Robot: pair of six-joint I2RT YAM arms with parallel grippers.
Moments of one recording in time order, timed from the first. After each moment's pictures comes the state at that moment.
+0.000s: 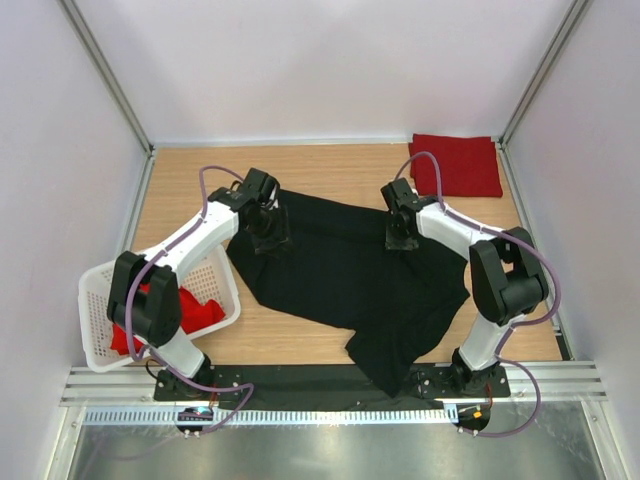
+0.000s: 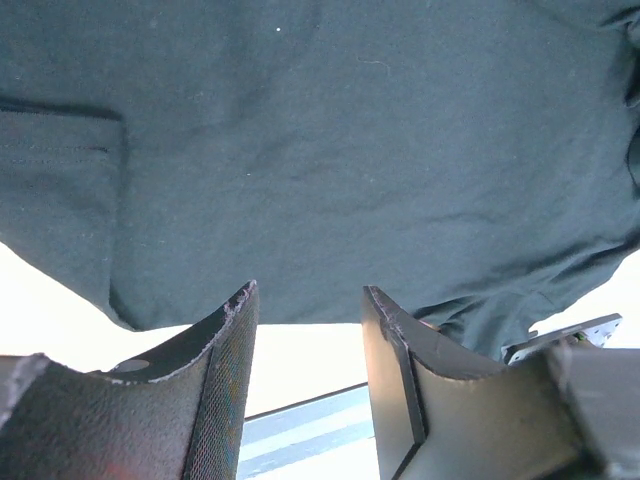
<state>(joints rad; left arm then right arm) -0.44 1.63 1.29 -0.80 0.19 -0.60 0.39 1.74 1.16 -0.60 0.15 0.43</state>
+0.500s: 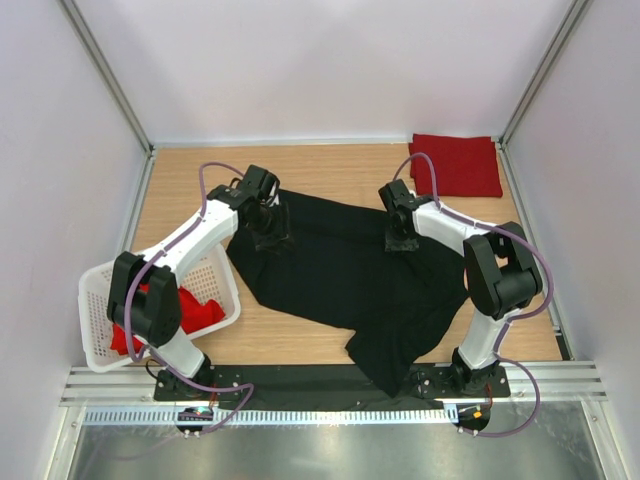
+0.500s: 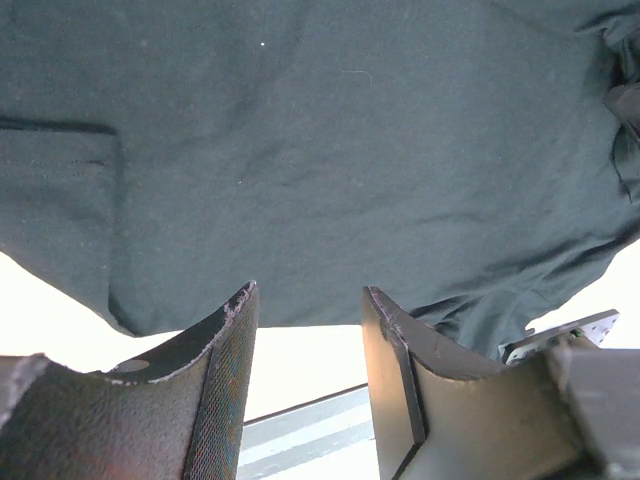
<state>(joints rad) -0.44 1.63 1.31 -0.81 0.19 -0.58 0.39 1.80 1.18 -0.61 0.19 0.40</state>
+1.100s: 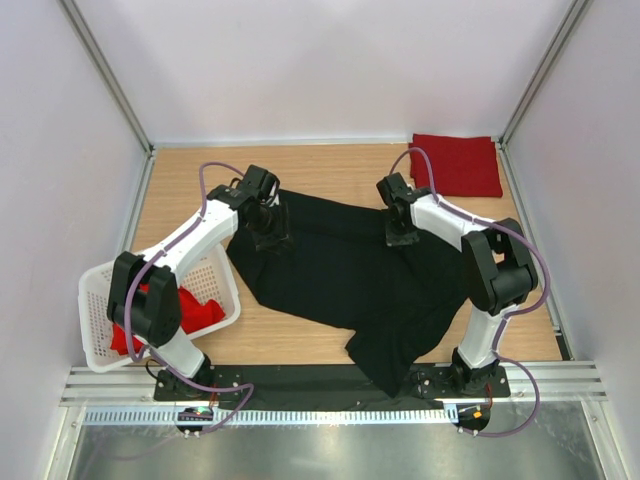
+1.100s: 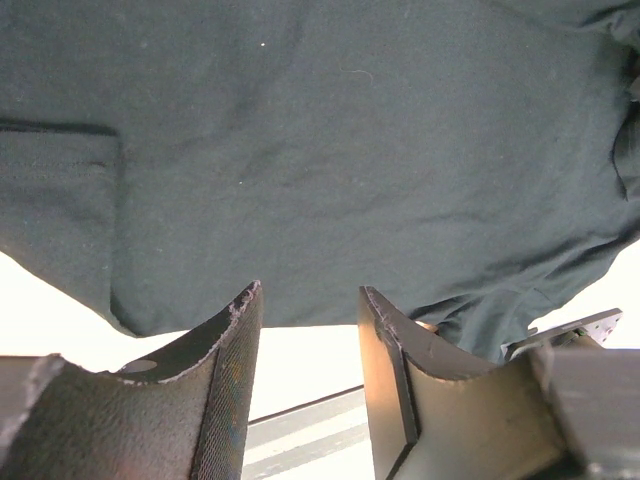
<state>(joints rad) -0.44 1.63 1.31 -0.81 0.19 -0.58 0.39 1.83 1.24 -0.66 0.22 0.34</state>
